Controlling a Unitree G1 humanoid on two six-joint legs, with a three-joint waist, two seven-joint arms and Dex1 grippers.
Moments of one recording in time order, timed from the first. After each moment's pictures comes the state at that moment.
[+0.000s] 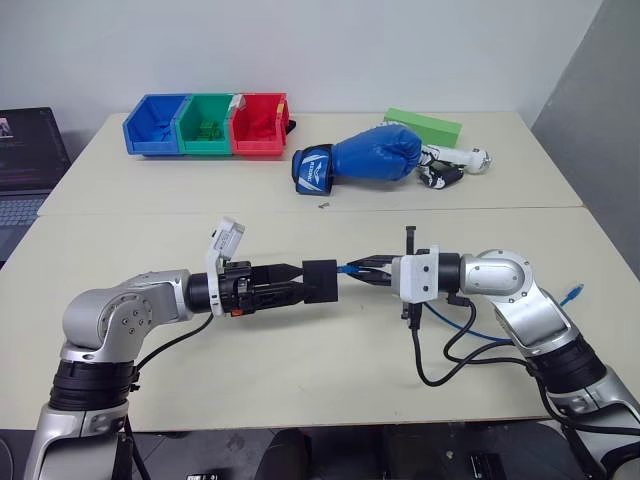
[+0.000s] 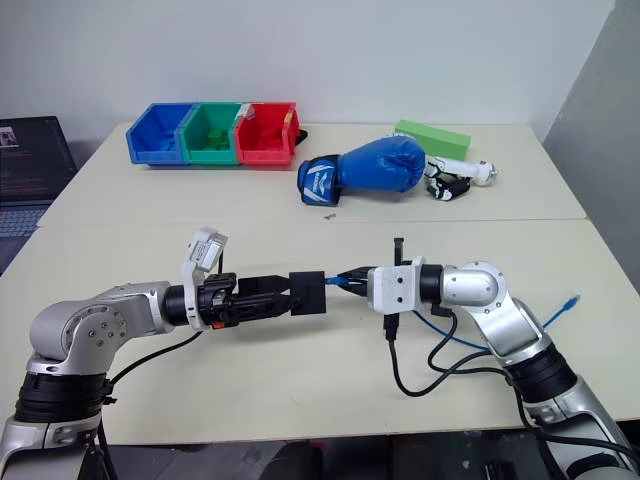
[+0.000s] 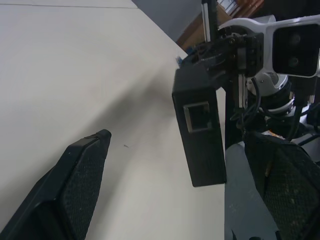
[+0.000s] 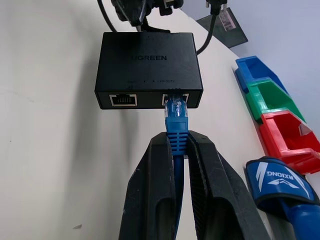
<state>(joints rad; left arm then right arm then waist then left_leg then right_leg) -0.41 0.69 0.12 -0.12 -0.90 1.06 -1.01 -0.55 -0.59 0.35 -0.11 0.02 -0.19 0.97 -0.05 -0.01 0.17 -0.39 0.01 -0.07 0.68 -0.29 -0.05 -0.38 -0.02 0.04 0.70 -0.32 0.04</state>
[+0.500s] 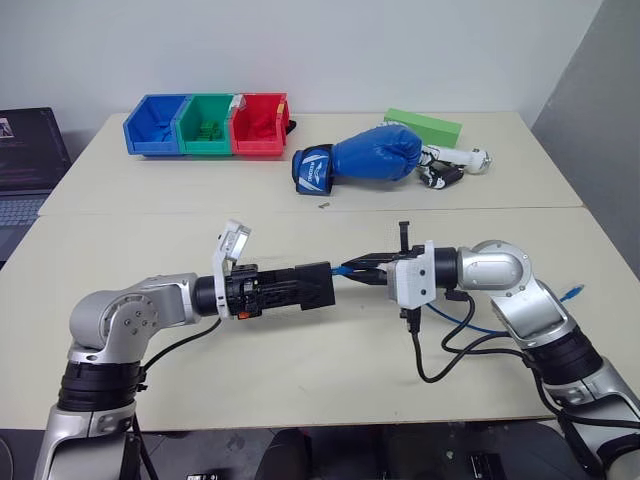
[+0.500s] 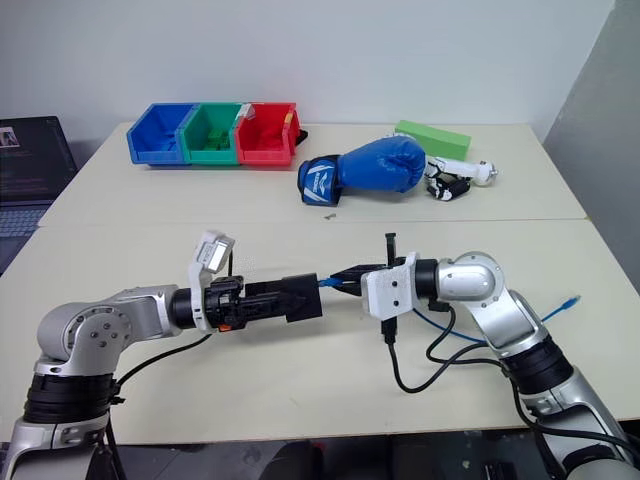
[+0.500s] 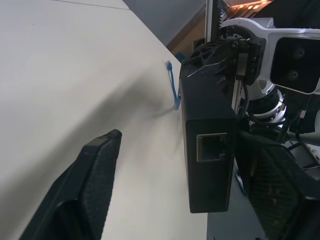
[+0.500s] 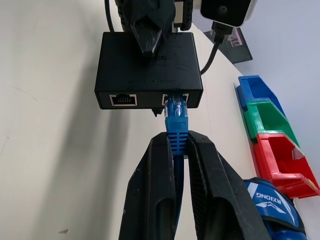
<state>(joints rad) -0.41 0.66 0.11 -0.13 -0.94 1.11 -0.98 -0.59 -0.57 0.35 -0.11 -0.02 -0.24 1.00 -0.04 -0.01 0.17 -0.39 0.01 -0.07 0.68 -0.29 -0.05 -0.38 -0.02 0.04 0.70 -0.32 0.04</state>
